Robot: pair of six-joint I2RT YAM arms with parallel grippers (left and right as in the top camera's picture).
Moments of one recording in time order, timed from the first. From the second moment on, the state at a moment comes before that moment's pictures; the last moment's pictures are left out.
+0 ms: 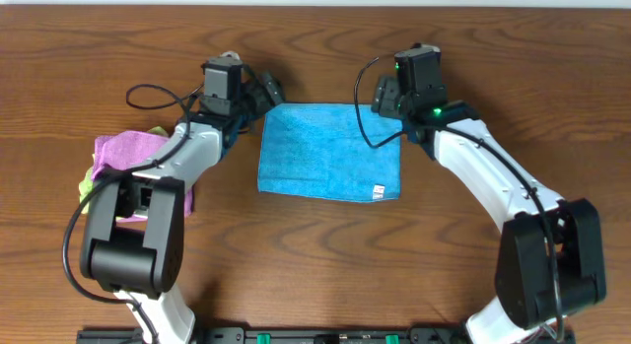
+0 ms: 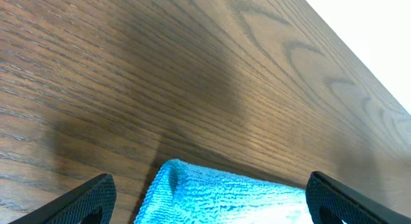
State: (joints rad) left arm -0.19 1.90 1.13 0.02 0.22 -0.74; right arm 0.31 1.77 1.24 -0.34 0.18 0.44
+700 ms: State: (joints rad) left arm -0.17 1.73 1.13 -0.39 0.33 -0.60; right arm 0.14 1.72 1.24 -0.55 0.04 0.68
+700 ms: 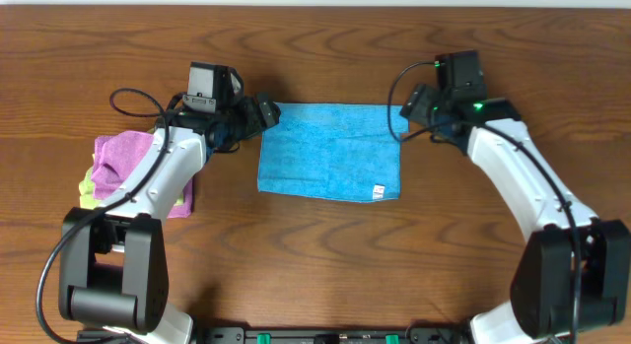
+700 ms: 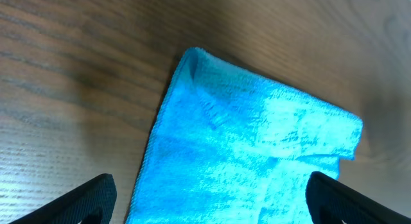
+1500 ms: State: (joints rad) left arm -0.17 1.73 1.13 -0.47 0.33 -0.56; right arm 0.12 1.98 1.24 -0.41 -0.17 0.79
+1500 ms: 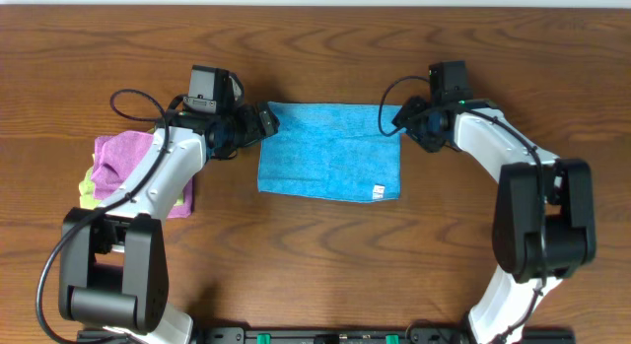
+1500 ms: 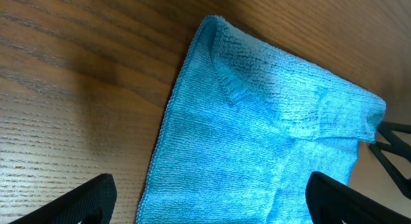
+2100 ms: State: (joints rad) left arm -0.17 1.73 1.13 -0.47 0.33 -0.56; right arm 0.12 2.00 1.24 -0.33 -0.18 0.81
